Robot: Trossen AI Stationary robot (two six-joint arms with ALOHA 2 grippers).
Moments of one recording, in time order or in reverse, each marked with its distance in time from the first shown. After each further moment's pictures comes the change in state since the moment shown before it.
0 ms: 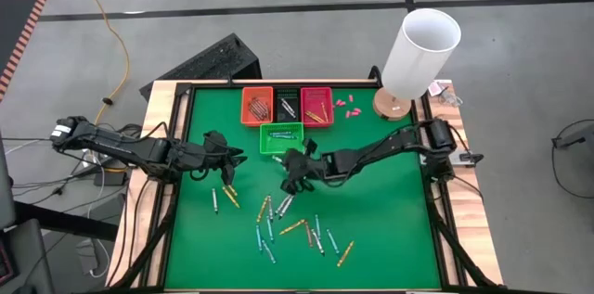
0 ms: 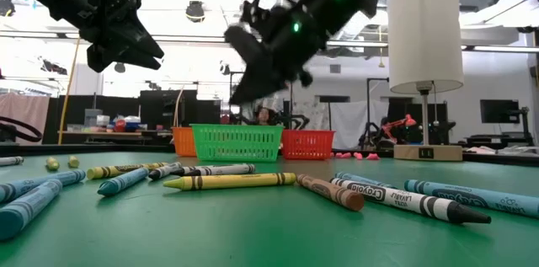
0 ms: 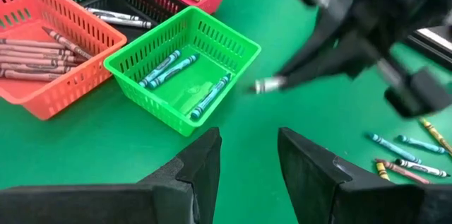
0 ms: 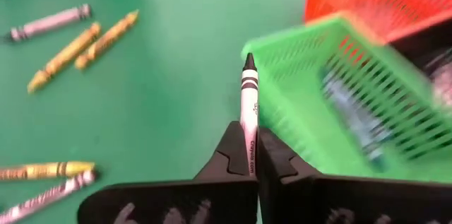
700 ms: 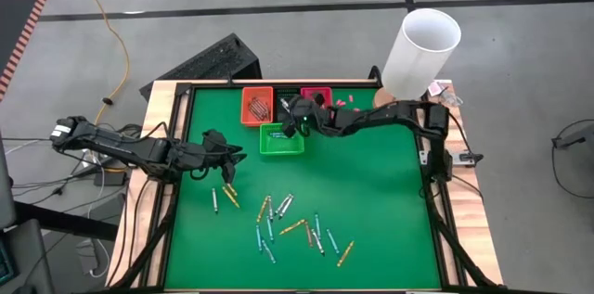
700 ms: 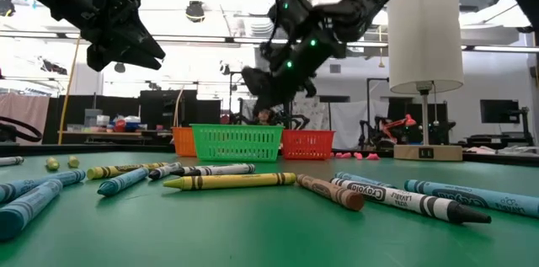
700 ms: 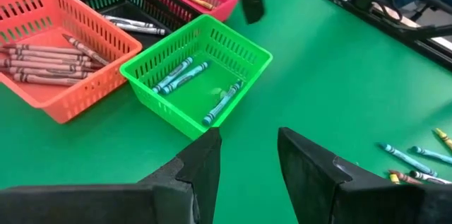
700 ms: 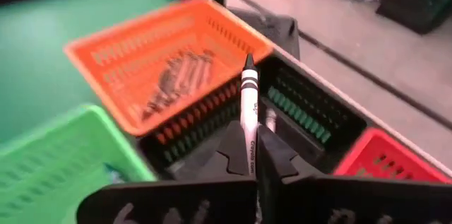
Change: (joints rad) left arm 0.000 0.000 0.000 0.000 -0.047 0.001; right arm -0.379 0.038 0.002 0.151 -0.039 -0.104
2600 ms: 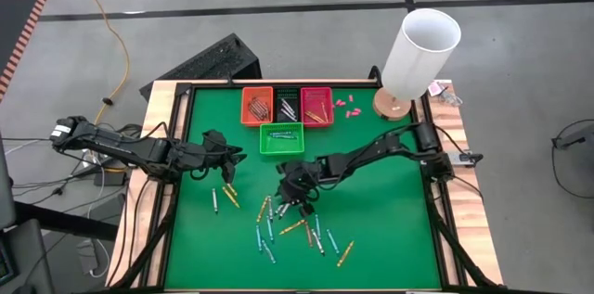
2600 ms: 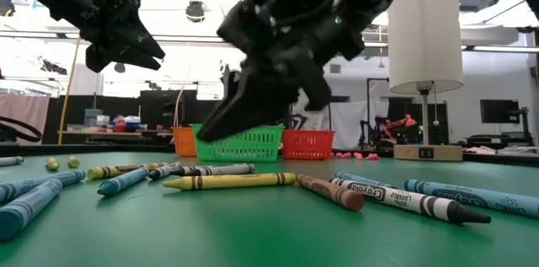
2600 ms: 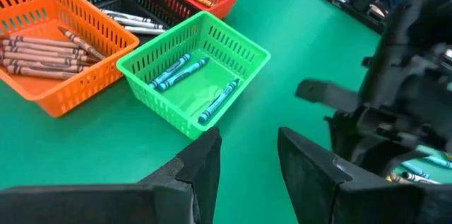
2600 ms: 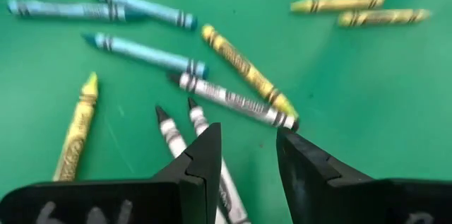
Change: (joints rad) left arm 0.000 0.000 0.000 -0.002 0.009 -0.032; right arm 0.372 0.107 0.001 -0.021 -0.660 -0.547
